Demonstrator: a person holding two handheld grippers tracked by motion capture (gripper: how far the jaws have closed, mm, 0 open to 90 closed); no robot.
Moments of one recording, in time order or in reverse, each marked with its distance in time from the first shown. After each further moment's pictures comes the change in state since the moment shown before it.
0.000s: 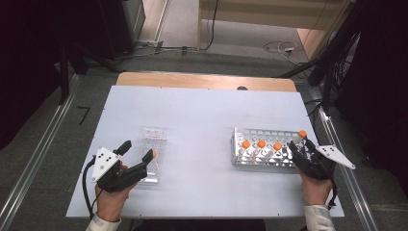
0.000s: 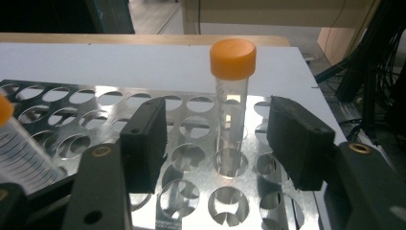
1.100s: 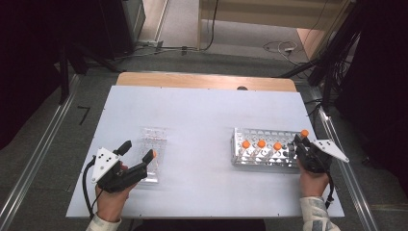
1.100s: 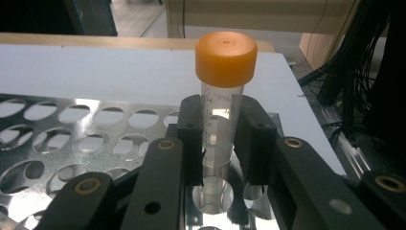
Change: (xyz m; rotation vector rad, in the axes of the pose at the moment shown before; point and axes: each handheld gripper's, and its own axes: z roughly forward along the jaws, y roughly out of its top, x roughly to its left) left arm 0.000 0.000 -0.001 -0.005 0.000 0.004; right arm -0.001 0.004 0.016 -0.018 -0.059 -0.013
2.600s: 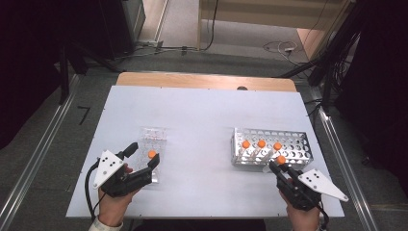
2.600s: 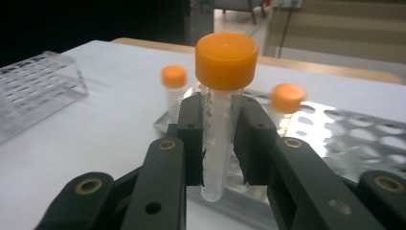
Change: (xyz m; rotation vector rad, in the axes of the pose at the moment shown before) left arm -0.019 0.006 -0.006 -0.011 -0.090 0.031; right arm 0.080 -0.010 -0.096 -0.052 0.378 -0.108
